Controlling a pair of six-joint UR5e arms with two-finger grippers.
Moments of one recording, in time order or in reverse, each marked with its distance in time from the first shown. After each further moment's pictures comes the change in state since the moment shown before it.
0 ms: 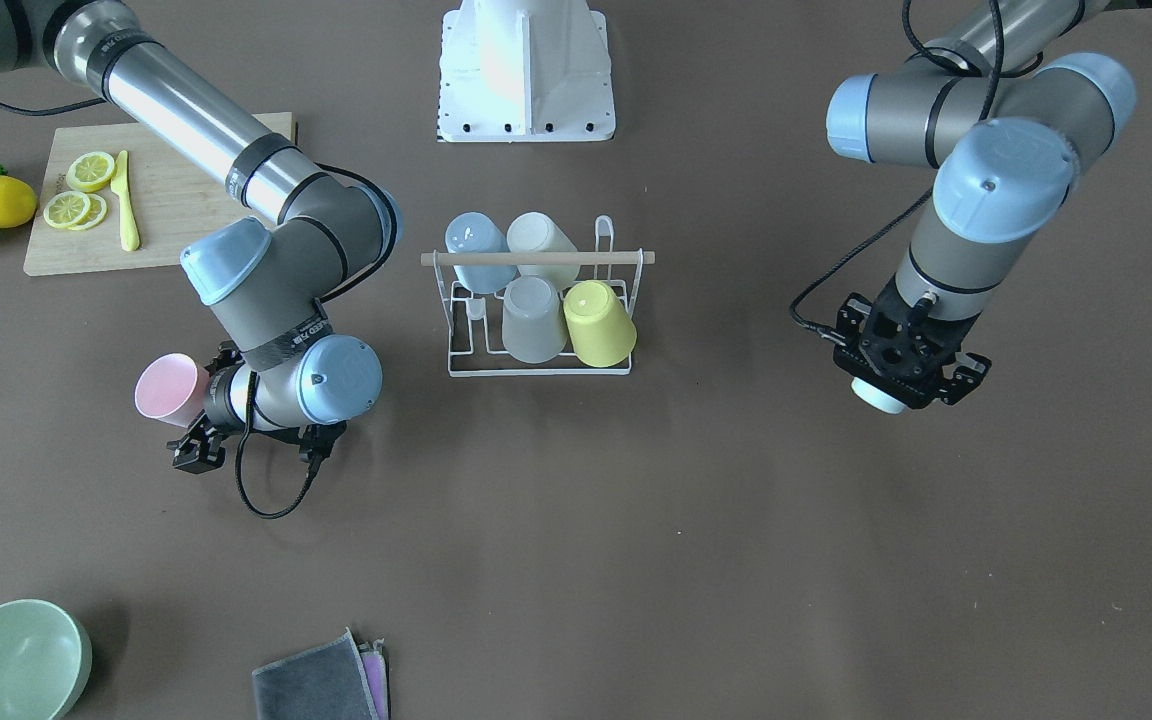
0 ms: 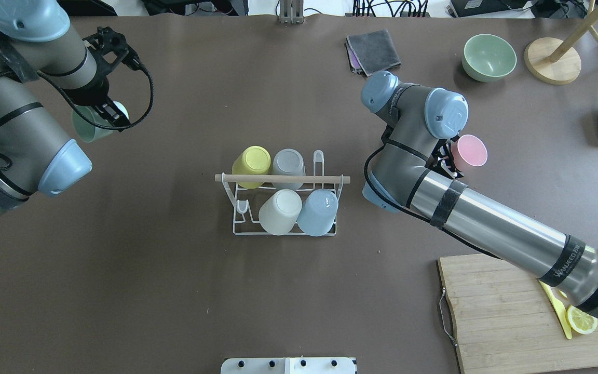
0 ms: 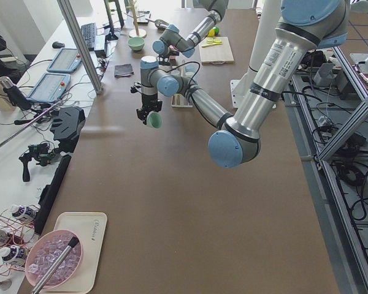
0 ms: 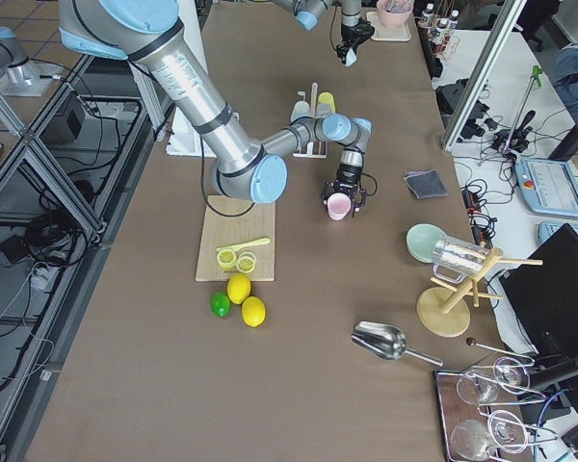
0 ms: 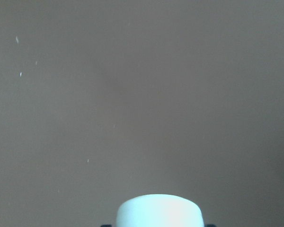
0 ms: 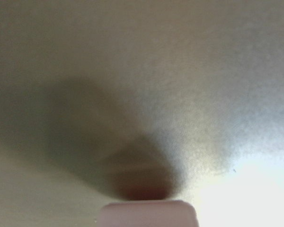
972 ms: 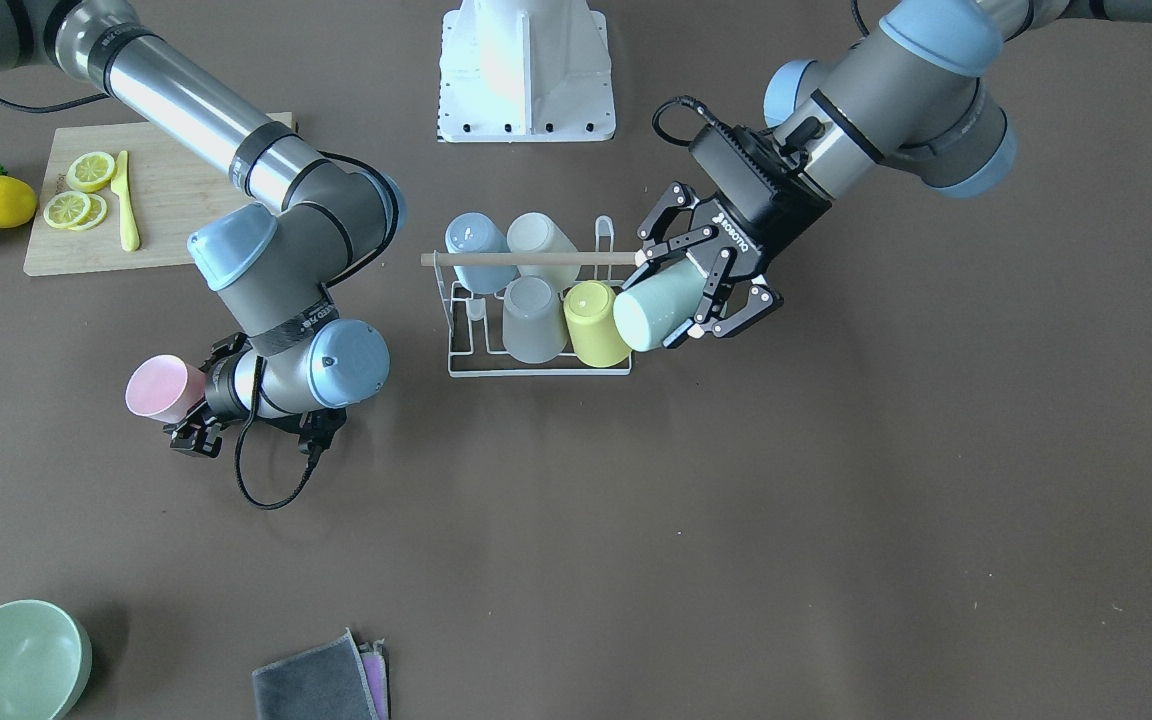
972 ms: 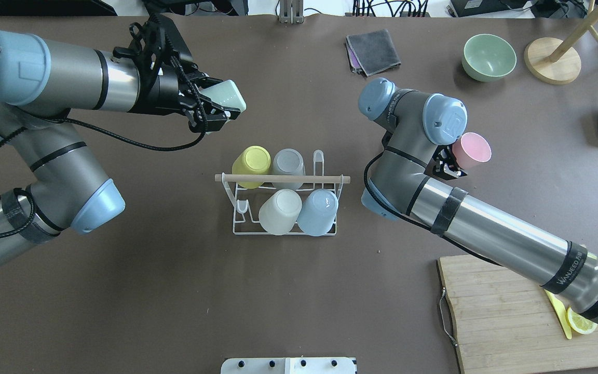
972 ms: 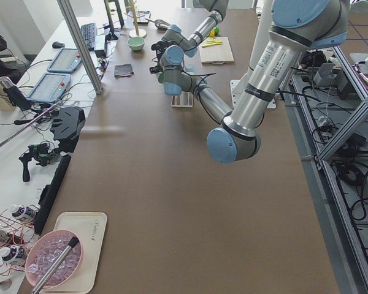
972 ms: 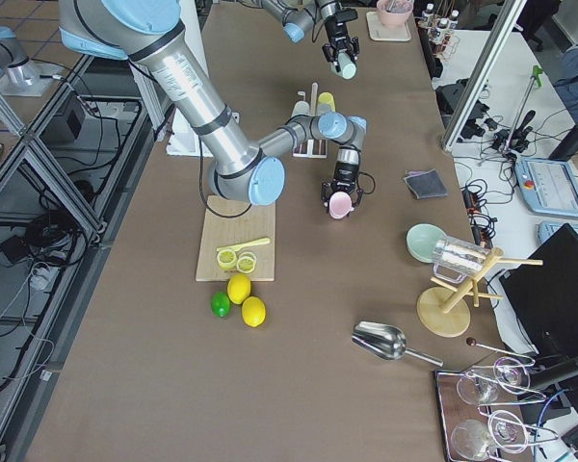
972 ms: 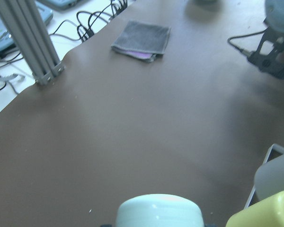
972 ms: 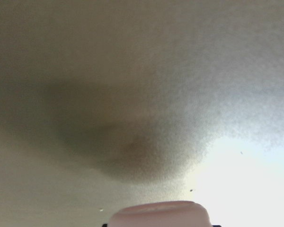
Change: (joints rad) left arm 0.126 -0.012 -0.007 -0.937 0.002 -0.253; right arm -0.018 -0.011 0.045 -0.043 -0.054 0.047
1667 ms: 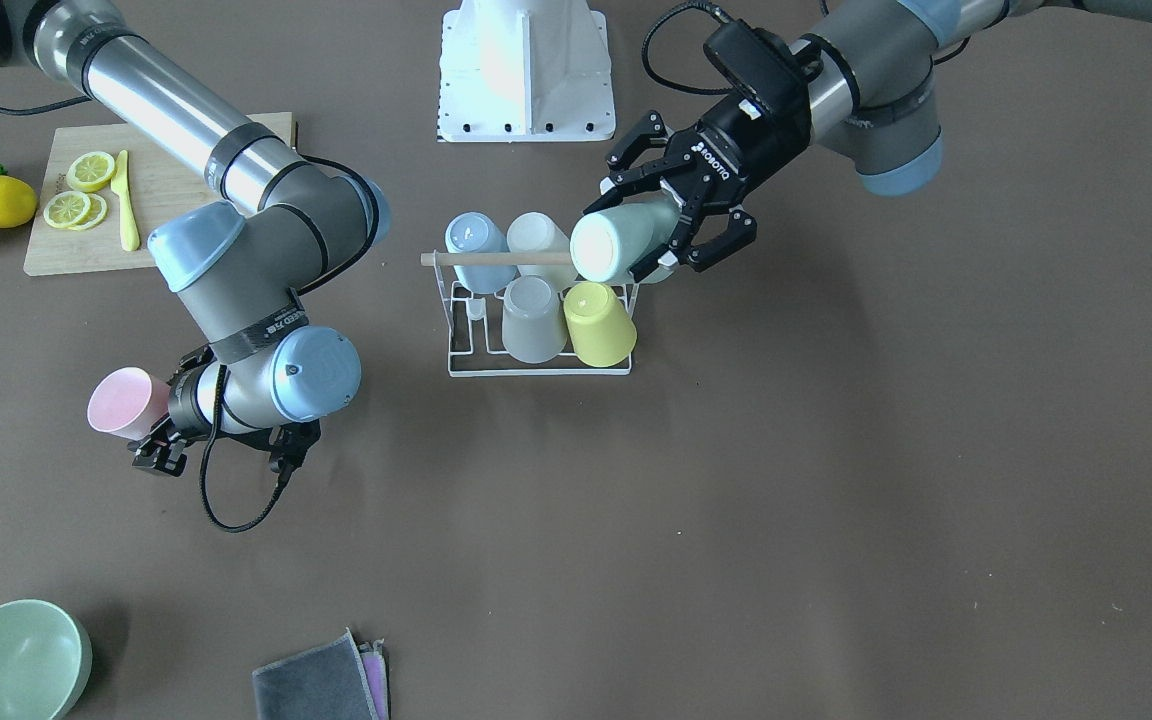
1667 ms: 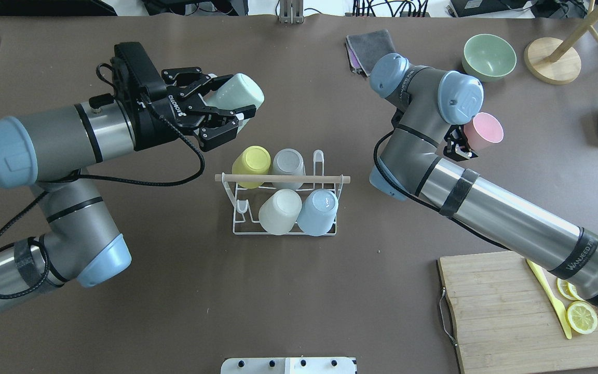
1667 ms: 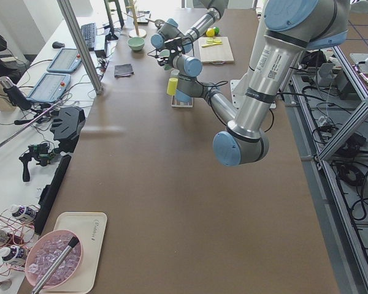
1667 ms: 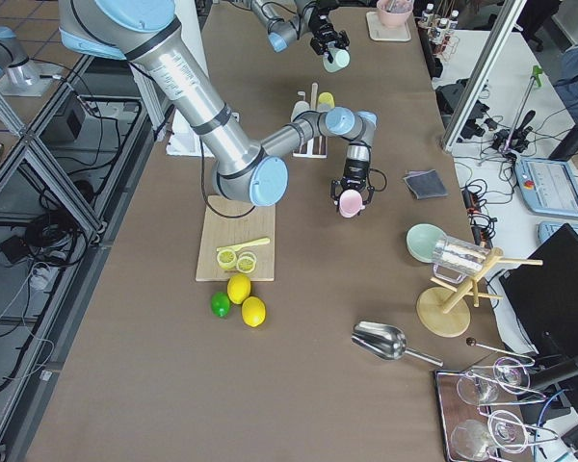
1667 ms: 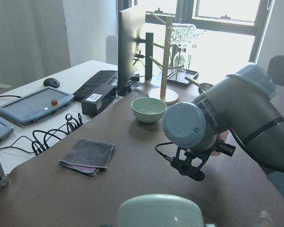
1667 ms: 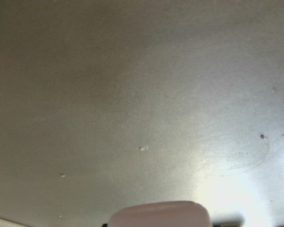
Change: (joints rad) left arm 0.183 0.083 -0.030 -0.398 0.434 -0.104; right arm 0.072 0.000 0.033 -0.004 -0.007 -0.028
